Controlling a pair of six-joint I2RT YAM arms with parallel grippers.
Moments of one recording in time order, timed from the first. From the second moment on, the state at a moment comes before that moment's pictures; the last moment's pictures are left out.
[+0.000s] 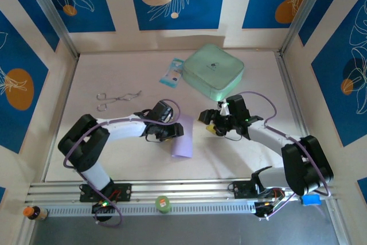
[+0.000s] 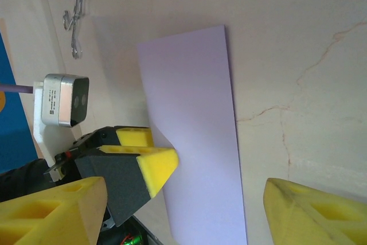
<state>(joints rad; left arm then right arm) -0.73 1.65 0.84 -0.25 0.28 -0.85 0.39 1.32 0.58 -0.10 -0.60 0.94</state>
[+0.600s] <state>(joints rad) -0.72 1.68 0.89 -0.33 0.26 -0.77 0.41 1.37 0.61 -0.10 -0.62 0.93</state>
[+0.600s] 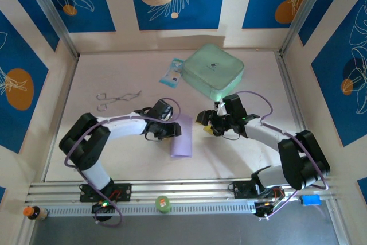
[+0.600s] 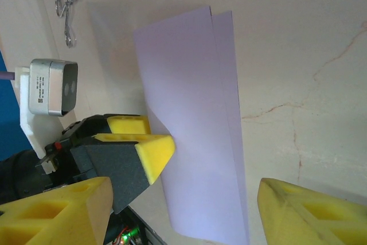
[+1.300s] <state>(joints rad) -0.72 1.76 1.01 -0.49 0.26 -0.67 0.43 1.43 0.63 -0.10 -0.62 0.93</state>
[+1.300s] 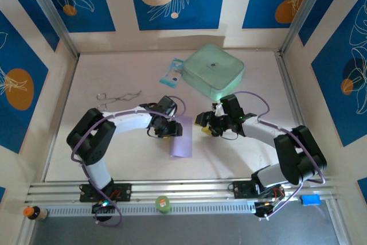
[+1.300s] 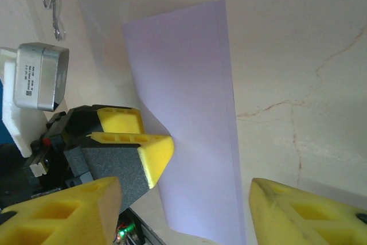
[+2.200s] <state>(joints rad) -0.72 1.80 1.07 -0.57 0.26 -0.65 0.44 1.46 0.65 -0.10 -0.62 0.93</state>
